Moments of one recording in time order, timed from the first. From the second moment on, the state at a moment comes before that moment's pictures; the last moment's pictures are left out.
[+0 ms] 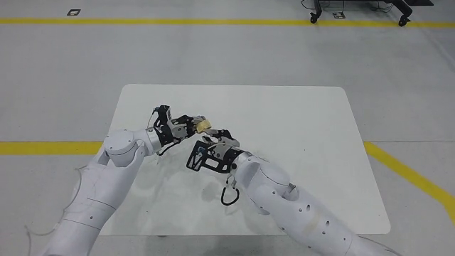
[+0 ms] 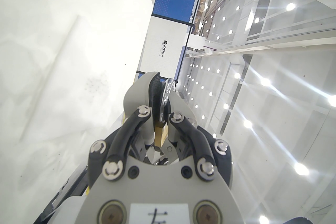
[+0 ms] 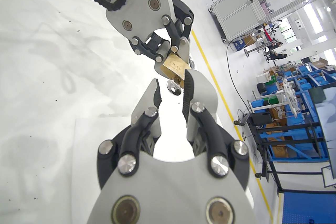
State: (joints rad) left arm 1.06 -1.09 -1.12 -1.30 -0.61 0.18 -0.81; right arm -1.20 -1.30 0.73 -1.78 -1.90 -0.14 0.46
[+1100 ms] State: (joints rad) left arm 1.09 -1.09 -1.16 -1.32 -0.59 0.13 -0.81; right arm -1.28 -1.33 1.01 -1.76 -0.94 -0.18 0.46
